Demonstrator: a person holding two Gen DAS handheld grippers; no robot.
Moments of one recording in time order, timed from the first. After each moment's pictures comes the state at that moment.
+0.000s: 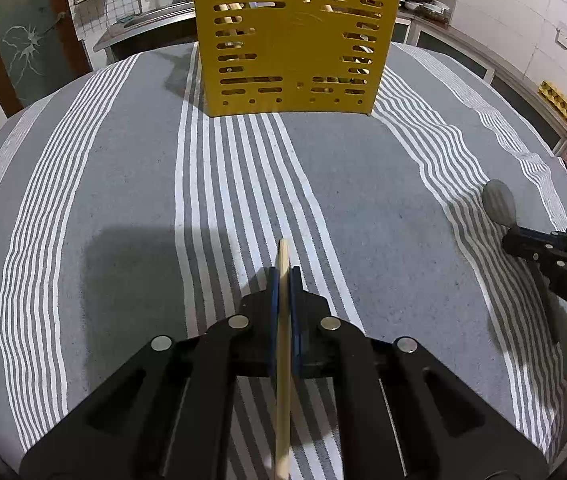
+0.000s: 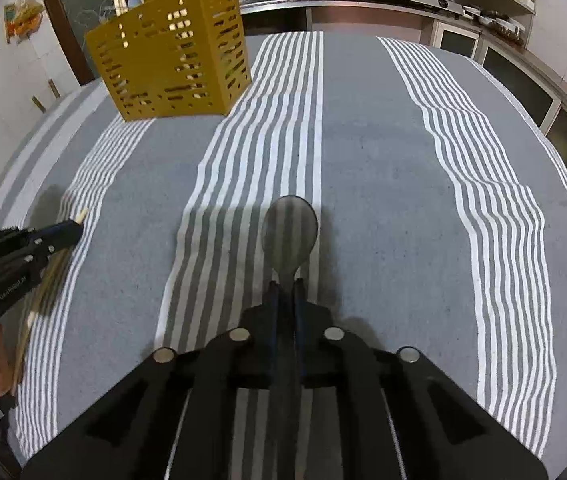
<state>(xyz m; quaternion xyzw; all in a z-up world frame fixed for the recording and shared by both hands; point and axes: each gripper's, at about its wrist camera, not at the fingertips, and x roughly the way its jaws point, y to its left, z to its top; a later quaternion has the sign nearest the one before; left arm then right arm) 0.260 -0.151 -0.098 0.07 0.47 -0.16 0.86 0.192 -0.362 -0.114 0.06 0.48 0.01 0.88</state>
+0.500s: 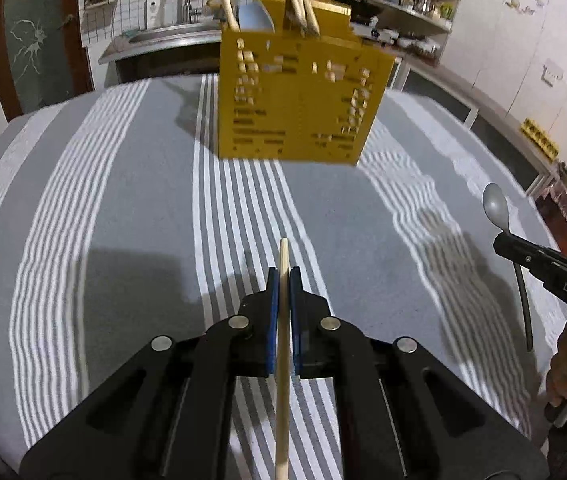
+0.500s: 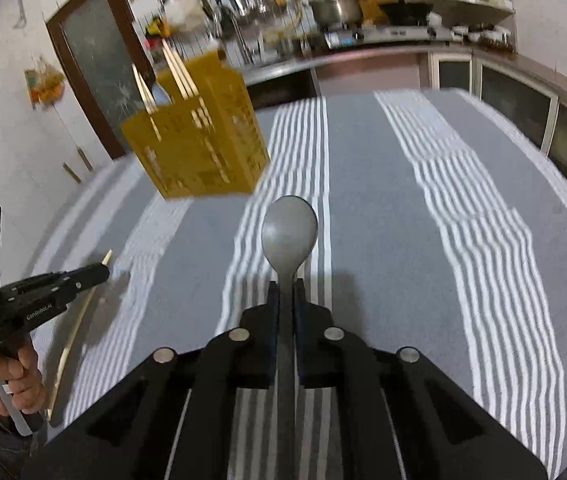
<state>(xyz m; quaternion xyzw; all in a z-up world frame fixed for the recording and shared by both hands) 0.247 -0.128 -0.056 0.01 0.42 -0.18 0.89 0.167 -0.374 -0.072 0.14 0.36 0.04 0.92</state>
